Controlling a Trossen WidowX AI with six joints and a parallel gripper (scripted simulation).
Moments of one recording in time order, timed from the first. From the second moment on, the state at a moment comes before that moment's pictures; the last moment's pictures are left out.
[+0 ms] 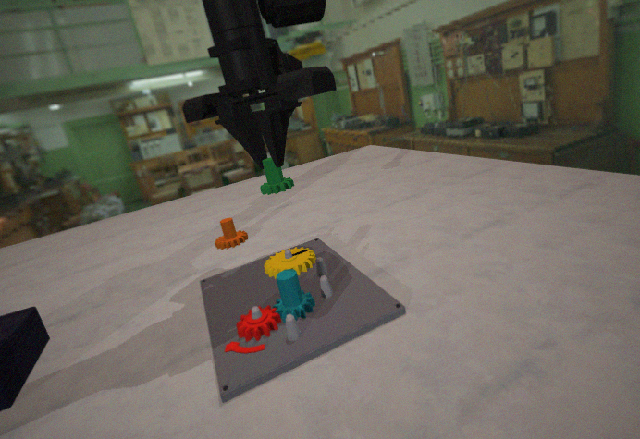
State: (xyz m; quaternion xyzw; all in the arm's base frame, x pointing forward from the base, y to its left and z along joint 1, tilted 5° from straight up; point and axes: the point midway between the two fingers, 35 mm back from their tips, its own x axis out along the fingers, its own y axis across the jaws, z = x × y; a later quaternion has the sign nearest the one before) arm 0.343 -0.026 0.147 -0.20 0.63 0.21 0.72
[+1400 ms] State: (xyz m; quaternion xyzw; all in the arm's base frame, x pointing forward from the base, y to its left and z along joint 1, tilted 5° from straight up) arm 0.339 -0.131 0.098 -0.20 0.64 0.21 0.71
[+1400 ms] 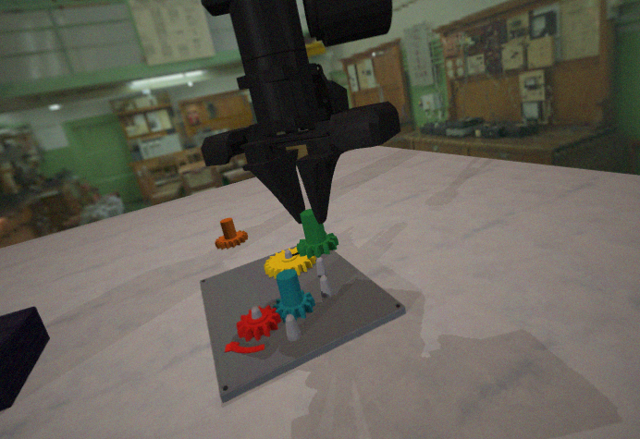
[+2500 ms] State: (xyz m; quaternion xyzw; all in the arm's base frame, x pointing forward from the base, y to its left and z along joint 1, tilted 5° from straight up) arm 0.338 -0.131 0.099 -0.01 0.67 0.04 0.74
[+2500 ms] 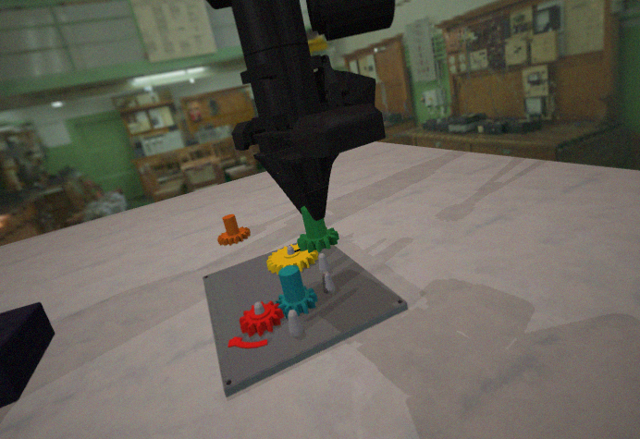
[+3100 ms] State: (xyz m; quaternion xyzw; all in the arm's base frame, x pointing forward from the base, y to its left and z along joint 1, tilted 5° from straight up) arm 0.341 -0.131 0.084 -0.09 0.66 0.11 0.74
